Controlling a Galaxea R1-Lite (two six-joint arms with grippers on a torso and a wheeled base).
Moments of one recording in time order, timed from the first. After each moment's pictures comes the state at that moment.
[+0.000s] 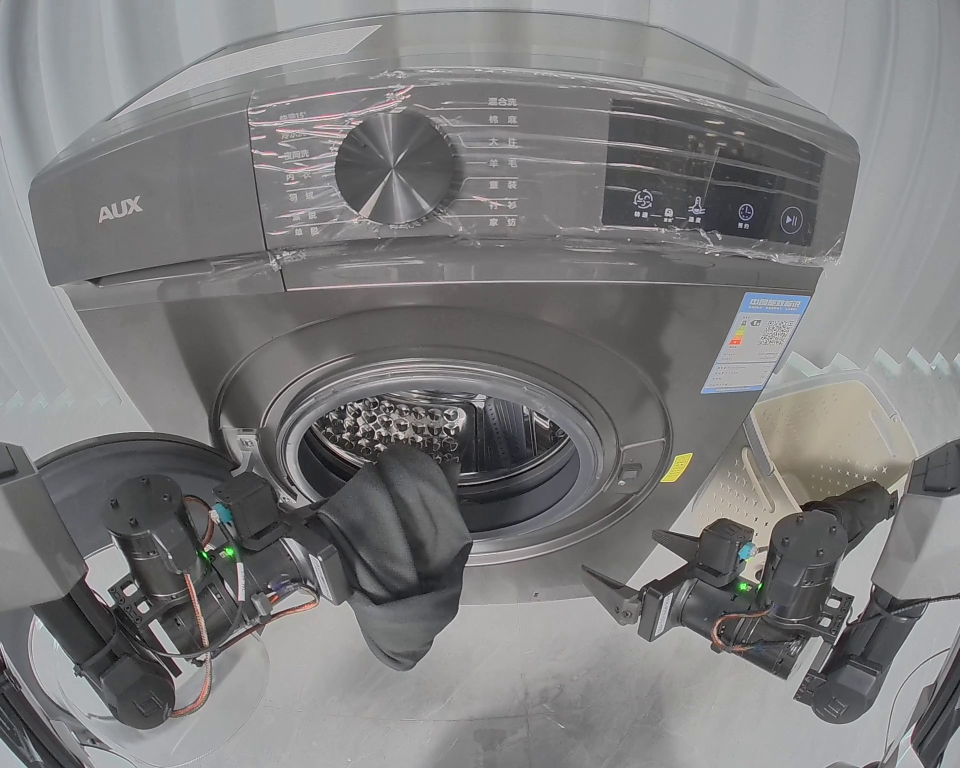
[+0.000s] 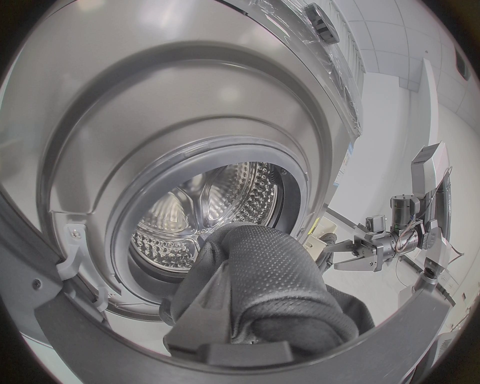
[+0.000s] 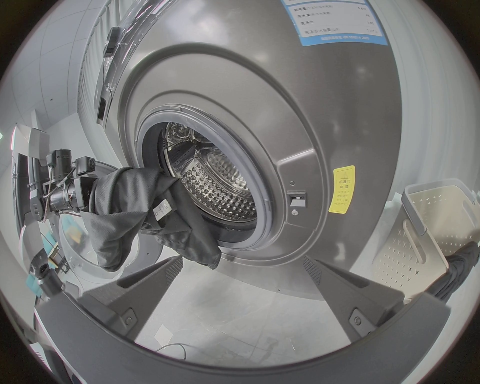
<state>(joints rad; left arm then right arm) -0.47 1.85 -0.24 -1.55 -0.16 -0.09 0.65 2.00 -0.24 -1.54 -0.08 0.17</state>
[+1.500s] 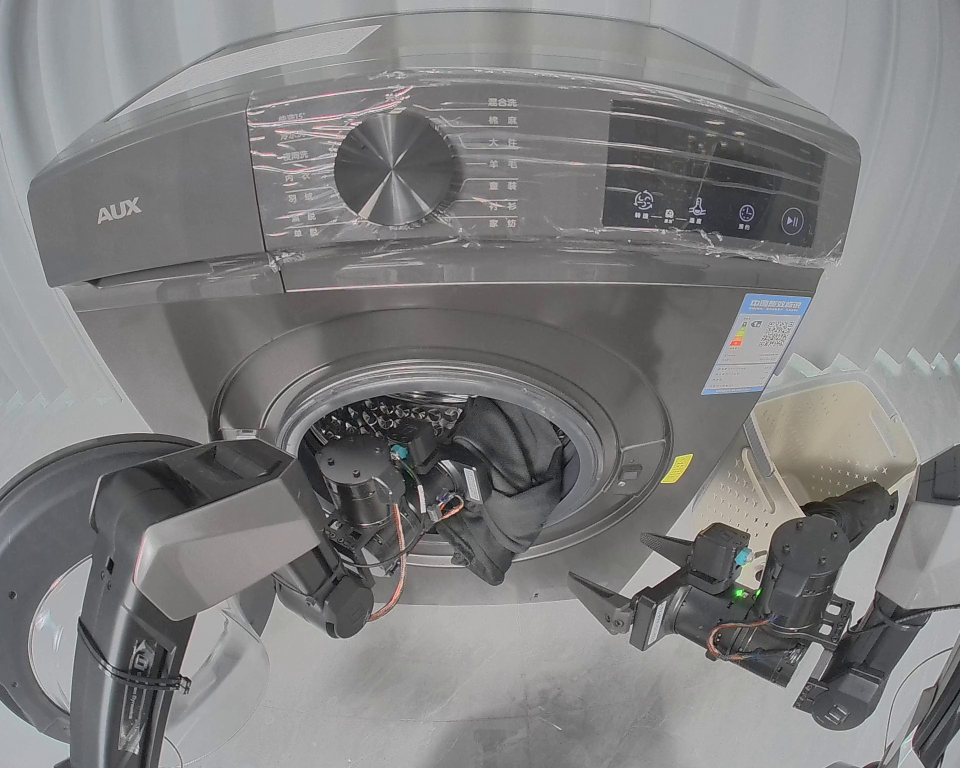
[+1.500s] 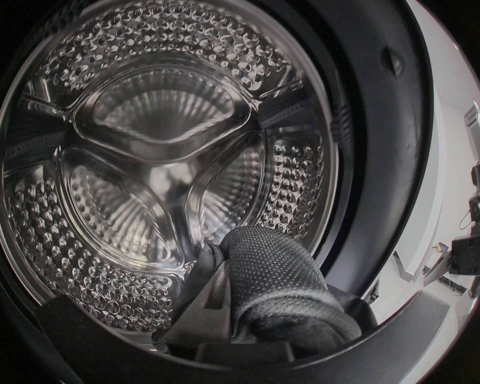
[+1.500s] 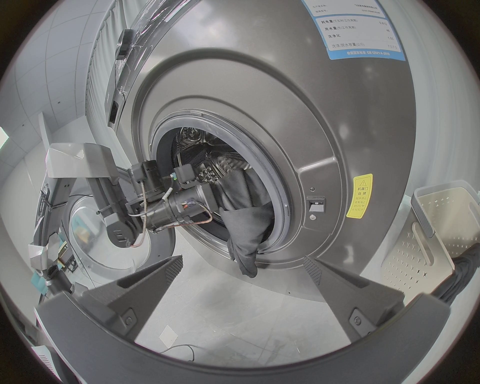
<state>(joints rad) -0.53 2.46 -1.07 -1.53 -0.03 -0.10 0.70 1.98 -0.24 -1.54 -0.08 0.18</state>
